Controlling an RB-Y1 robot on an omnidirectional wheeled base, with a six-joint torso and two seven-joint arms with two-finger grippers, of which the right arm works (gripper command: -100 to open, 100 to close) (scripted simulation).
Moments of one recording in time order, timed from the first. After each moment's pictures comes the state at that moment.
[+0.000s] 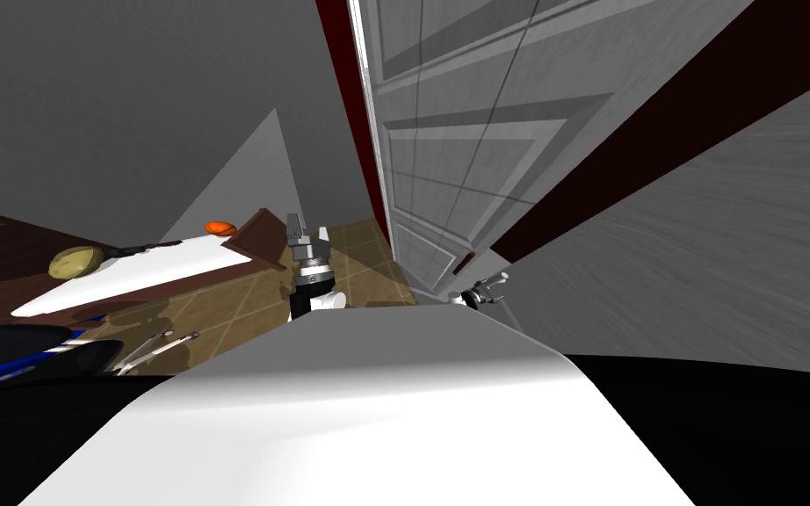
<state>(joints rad) 0.00 -0.05 -0.31 -0.90 -1.17 -1.11 -0.82</state>
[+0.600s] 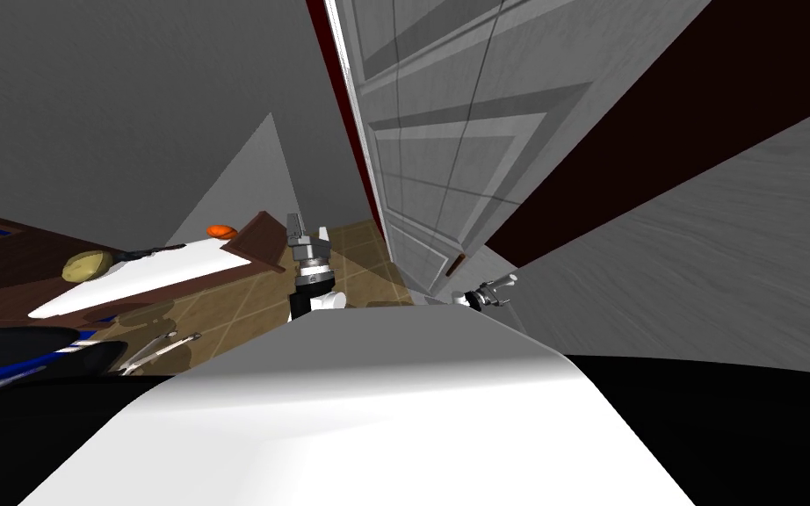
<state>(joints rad) 0.01 -0.06 -0.34 -0.93 -1.20 -1.13 -0.79</state>
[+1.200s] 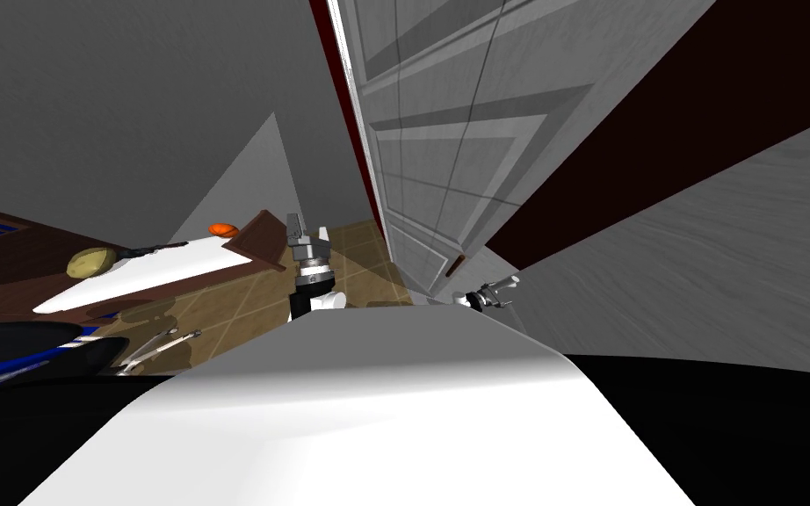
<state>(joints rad) 0.00 -0.07 -0.36 -0.90 -1.21 -1.14 -0.80</state>
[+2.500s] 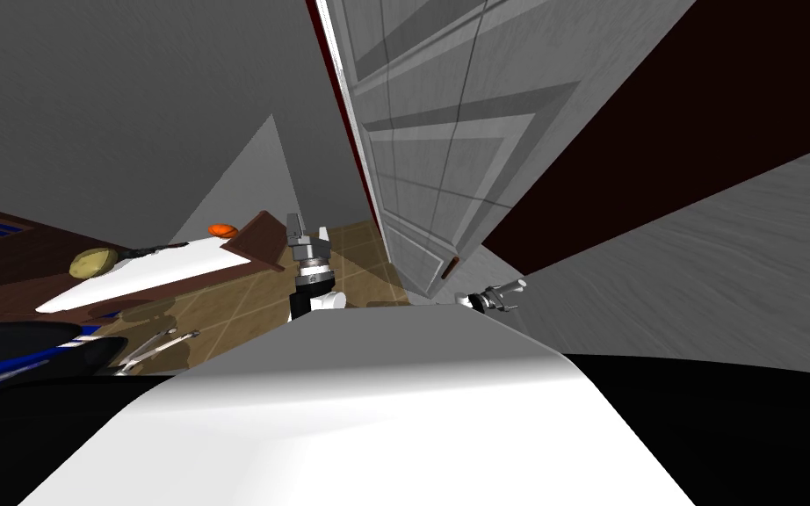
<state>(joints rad) -0.01 -0.08 -0.39 -0.88 -1.24 -1.18 -0.80</state>
